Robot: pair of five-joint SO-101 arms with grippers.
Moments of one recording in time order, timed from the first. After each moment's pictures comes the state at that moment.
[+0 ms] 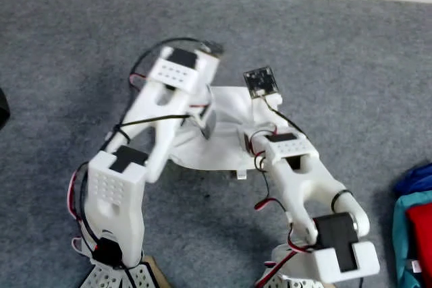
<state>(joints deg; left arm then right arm) 12.0 32.1 -23.2 89.8 -2.8 -14.9 -7.2 51.0 16.8 8.0</state>
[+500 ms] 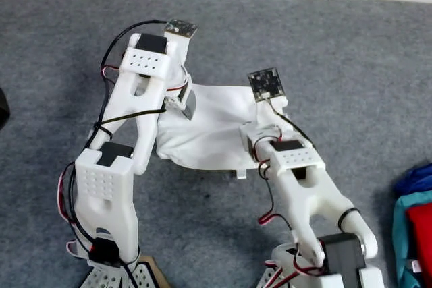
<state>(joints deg) 5.8 33.0 -28.4 90.7 -2.7 -14.7 -16.3 55.9 15.9 8.0</state>
